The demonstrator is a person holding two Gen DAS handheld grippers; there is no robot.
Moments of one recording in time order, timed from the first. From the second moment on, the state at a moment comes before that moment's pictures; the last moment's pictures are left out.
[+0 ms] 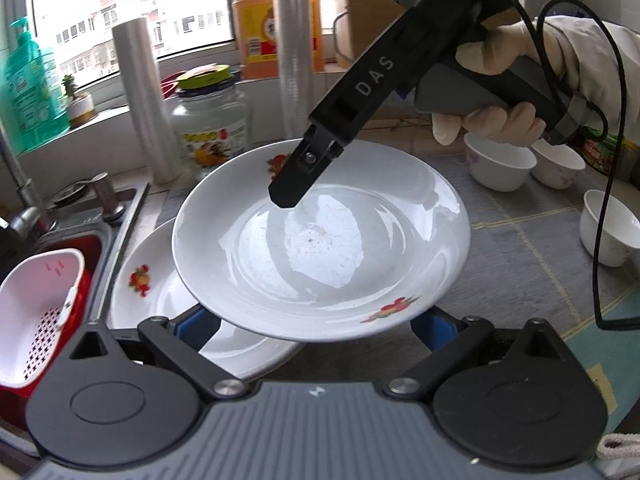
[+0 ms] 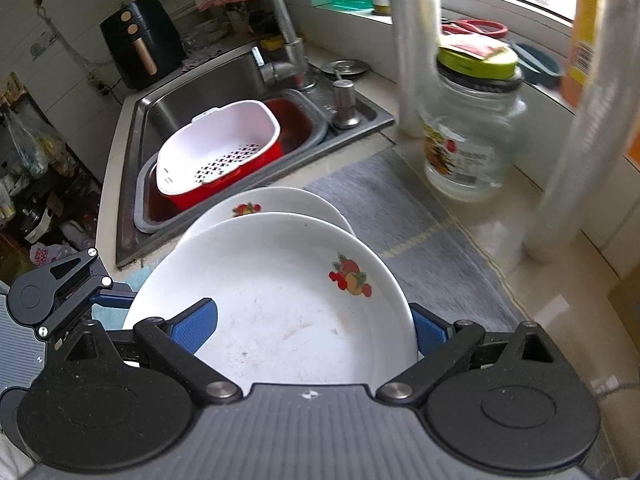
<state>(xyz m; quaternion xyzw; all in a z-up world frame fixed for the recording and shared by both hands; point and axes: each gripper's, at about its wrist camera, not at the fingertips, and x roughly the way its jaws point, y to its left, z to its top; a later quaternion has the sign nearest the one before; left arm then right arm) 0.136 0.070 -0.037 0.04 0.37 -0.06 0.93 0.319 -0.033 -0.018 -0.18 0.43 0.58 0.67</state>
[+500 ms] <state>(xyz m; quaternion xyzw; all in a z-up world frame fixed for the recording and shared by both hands) 0.134 0.104 -0.045 0.03 0.38 -0.05 0.92 0.313 0.014 -0.029 -0.18 0.44 0.59 0.65</state>
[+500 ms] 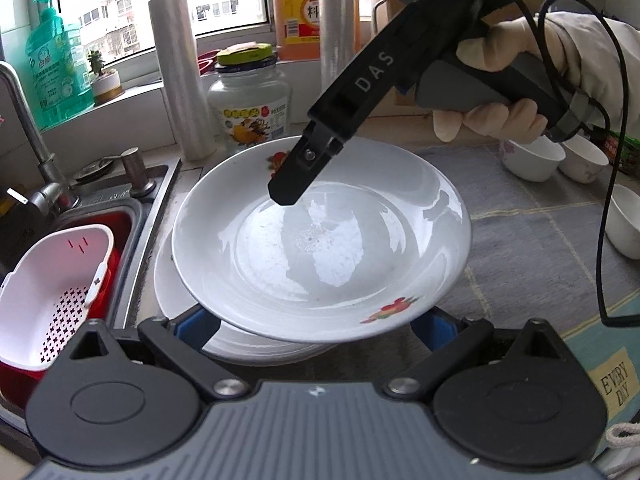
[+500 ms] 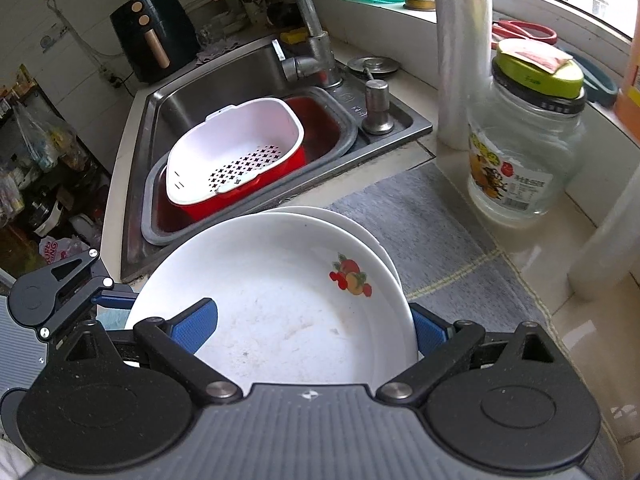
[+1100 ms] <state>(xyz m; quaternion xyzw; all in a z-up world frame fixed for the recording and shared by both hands) 0.151 0.112 -0.054 0.03 0.39 -0.06 0.92 0.322 0.023 -0.042 -0.19 0.44 0.57 0.66</state>
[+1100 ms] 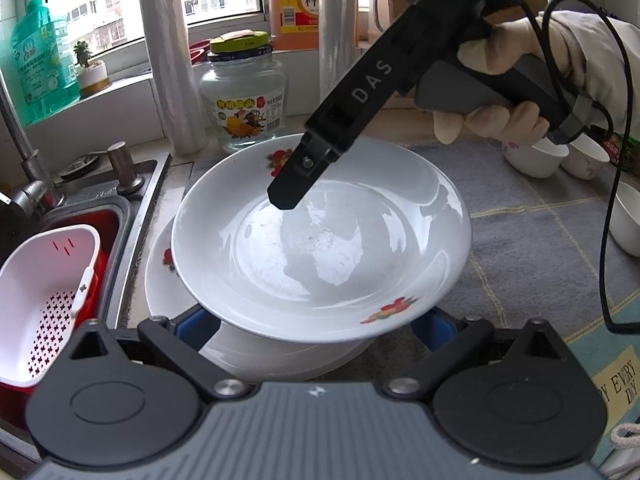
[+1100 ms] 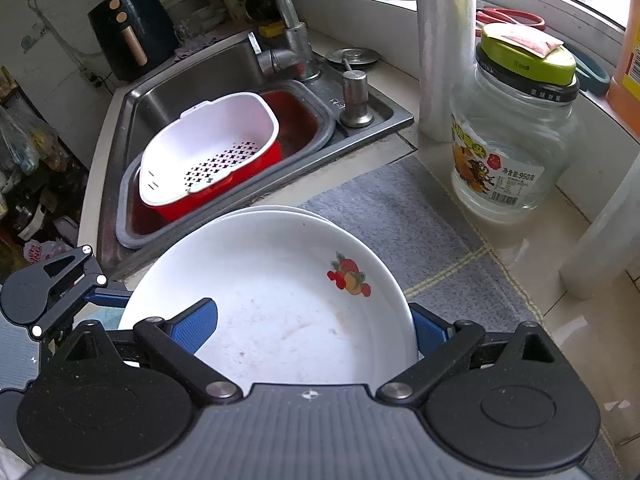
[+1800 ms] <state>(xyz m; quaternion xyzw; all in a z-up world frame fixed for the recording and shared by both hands) 0.159 0.125 -0.059 -0.01 0.42 -0.07 0.90 0.320 0.041 -0.053 -0.22 0.45 0.56 0.66</state>
